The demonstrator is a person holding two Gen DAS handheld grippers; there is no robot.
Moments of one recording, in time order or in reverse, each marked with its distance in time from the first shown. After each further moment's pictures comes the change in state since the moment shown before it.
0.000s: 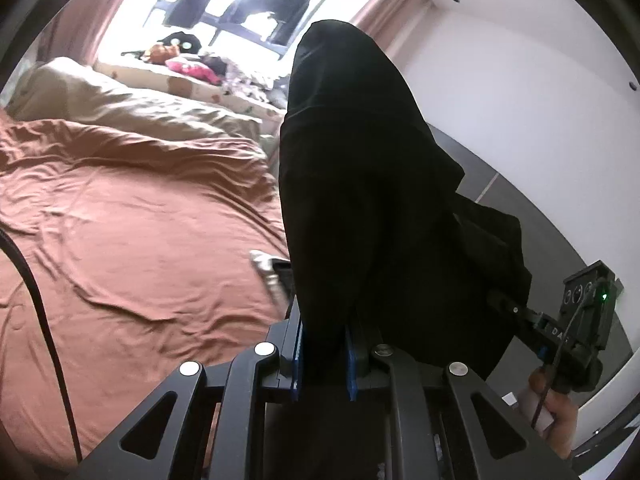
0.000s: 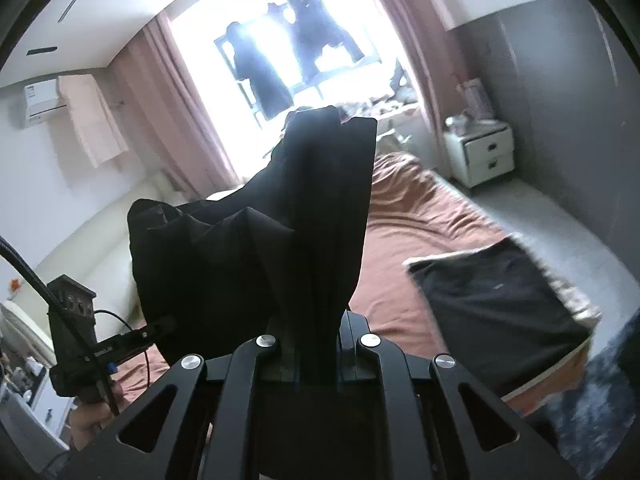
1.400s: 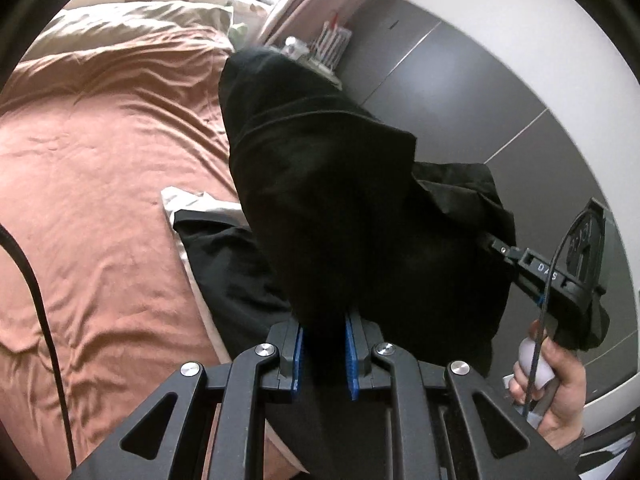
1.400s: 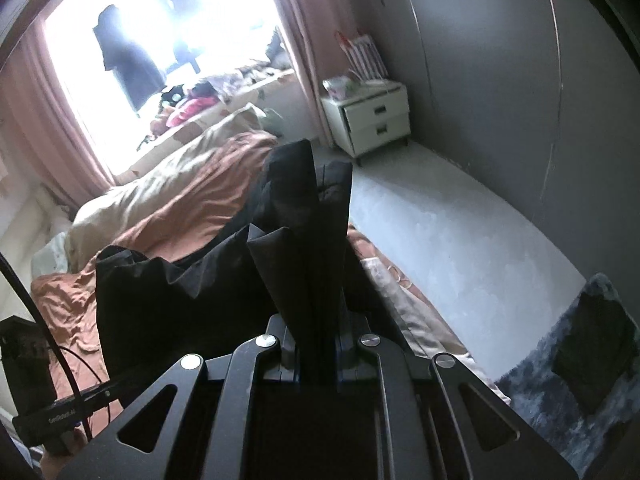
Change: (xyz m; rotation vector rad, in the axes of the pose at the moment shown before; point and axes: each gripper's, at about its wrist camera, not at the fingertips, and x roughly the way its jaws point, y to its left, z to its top) left arm 0.340 -0.018 0.013 -0.046 0.364 0.019; right arm 0.123 0.031 0.028 0.138 0.157 -0.347
